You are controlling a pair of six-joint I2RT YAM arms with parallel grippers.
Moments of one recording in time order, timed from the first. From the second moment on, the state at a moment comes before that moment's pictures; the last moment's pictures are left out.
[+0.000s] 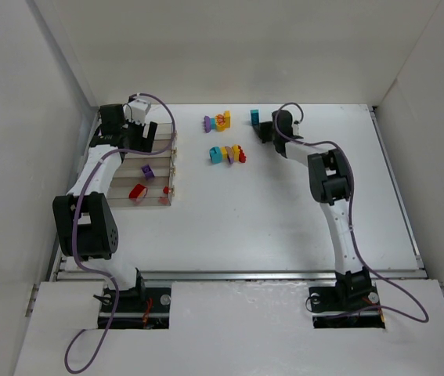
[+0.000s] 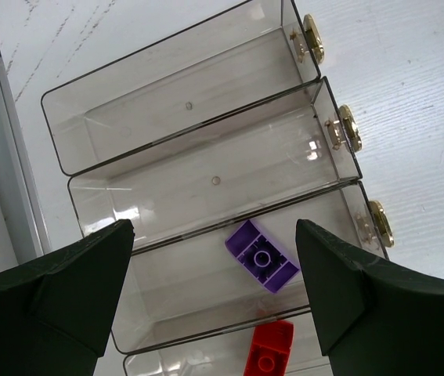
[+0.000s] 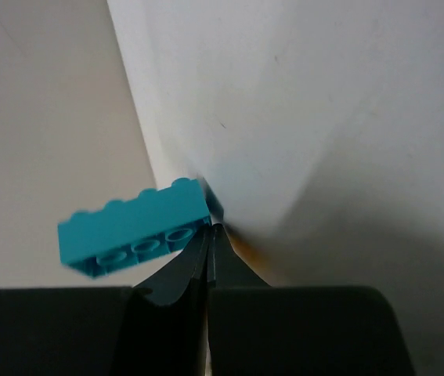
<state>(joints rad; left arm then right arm) 0.05 1.65 1.33 -0.33 0.17 0.34 0.27 2.62 2.00 0.16 0.05 1.66</state>
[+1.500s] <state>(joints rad) -0.29 1.79 1.71 -0.53 0.89 0.50 0.47 1.70 1.33 0.11 -0.17 0.45</state>
